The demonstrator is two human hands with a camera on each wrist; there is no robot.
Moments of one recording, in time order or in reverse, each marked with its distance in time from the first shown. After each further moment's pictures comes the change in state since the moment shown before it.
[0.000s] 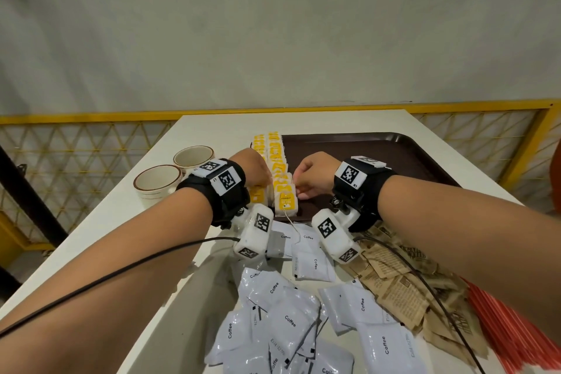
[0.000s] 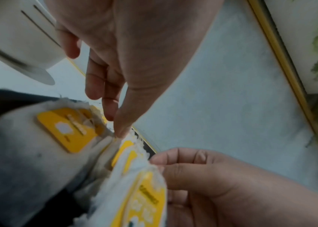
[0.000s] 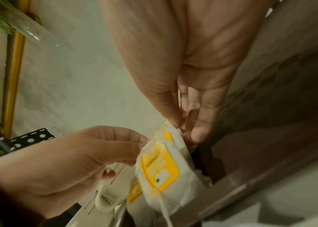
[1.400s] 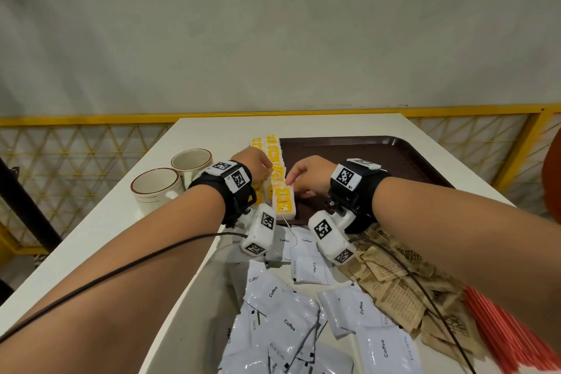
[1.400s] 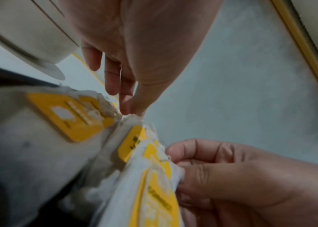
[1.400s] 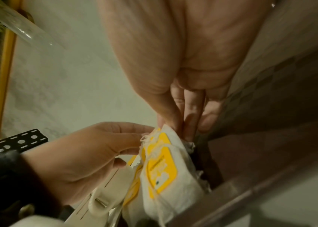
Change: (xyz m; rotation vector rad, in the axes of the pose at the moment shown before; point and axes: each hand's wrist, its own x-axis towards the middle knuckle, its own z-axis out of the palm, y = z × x) left_hand 0.034 -0.006 0.011 -0.035 0.107 0.014; right_hand 0.005 0.006 -0.004 -0.139 -0.007 -0.144
